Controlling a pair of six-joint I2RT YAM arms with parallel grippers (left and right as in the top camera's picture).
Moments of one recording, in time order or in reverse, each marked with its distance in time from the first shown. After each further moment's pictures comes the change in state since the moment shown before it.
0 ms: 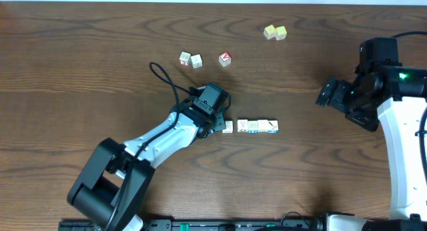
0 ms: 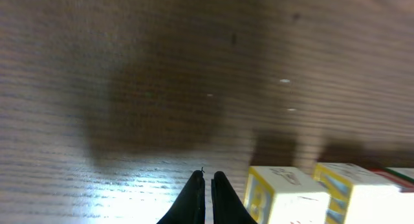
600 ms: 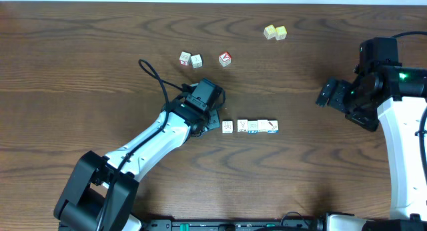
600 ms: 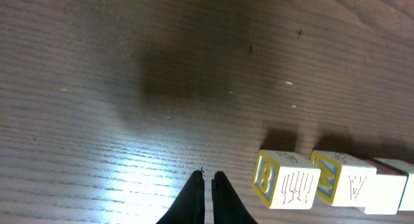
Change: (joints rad) left arm 0.031 -0.093 0.029 -0.131 -0.014 0.011; right arm 0.000 0.000 0.000 0.000 0.000 0.000
